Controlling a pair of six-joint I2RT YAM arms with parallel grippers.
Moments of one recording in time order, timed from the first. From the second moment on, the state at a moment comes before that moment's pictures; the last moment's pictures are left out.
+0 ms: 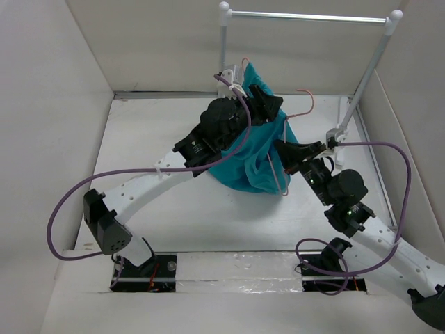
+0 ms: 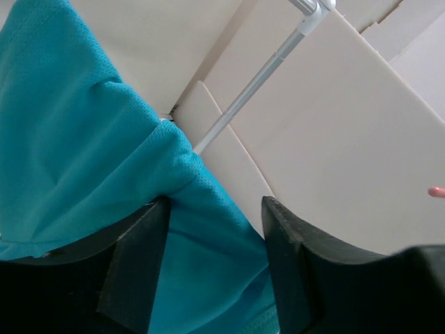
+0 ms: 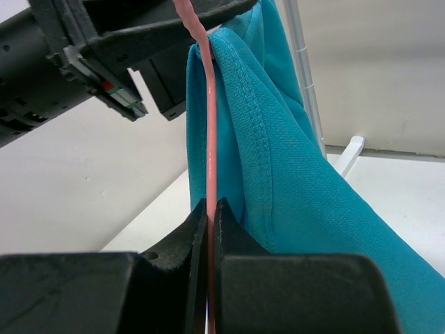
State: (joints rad) left arm -0.93 1.51 1.55 0.03 -0.29 -0.66; right arm 0.72 0.72 0.64 0.41 0.13 0.36
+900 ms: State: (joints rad) left arm -0.84 1.46 1.36 0.20 -0.04 -0.77; right arm 0.74 0.86 0.66 0.34 0.12 0.36
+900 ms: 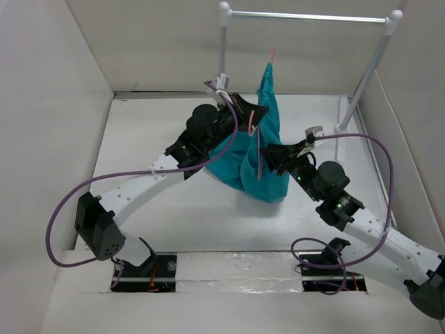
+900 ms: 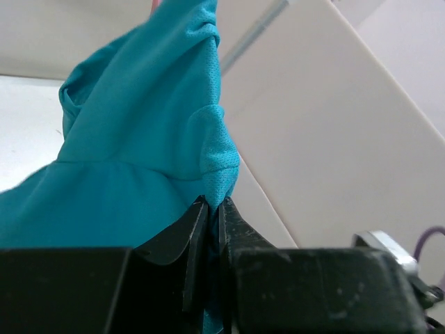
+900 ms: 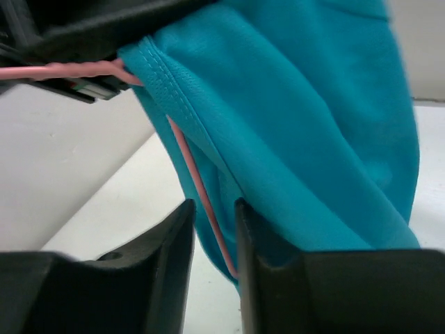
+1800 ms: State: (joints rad) left arm -0.63 1.38 1.25 0.32 0.13 -0.89; right arm 0.73 0.84 0.59 0.19 0.07 0.40
